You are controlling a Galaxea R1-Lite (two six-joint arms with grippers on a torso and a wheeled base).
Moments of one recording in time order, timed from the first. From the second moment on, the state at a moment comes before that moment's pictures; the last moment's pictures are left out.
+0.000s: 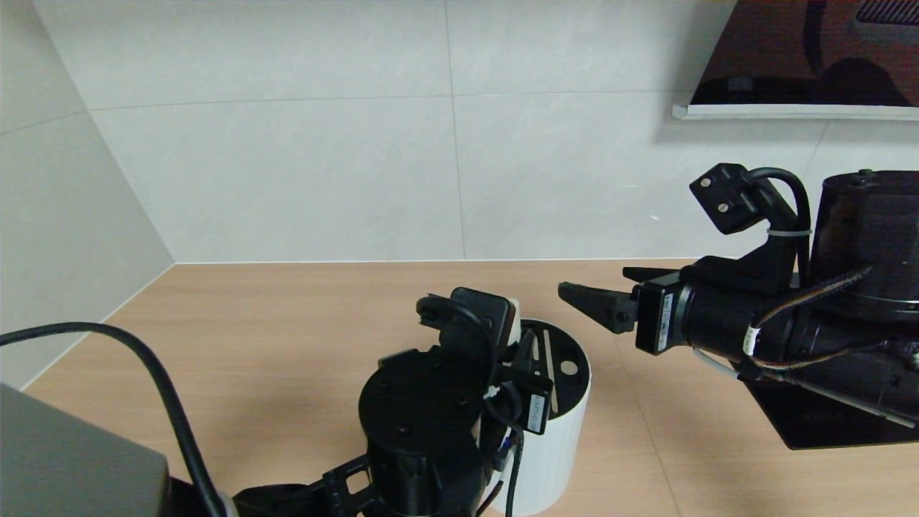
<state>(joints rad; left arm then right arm) -1.02 1.92 -0.68 -1.16 0.64 -0.06 0.73 1.51 -0.83 -0.53 -0.08 0.19</state>
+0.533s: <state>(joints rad) -1.02 1.92 -0.68 -1.16 0.64 -0.06 0.73 1.51 -0.83 -0.53 -0.08 0.19</state>
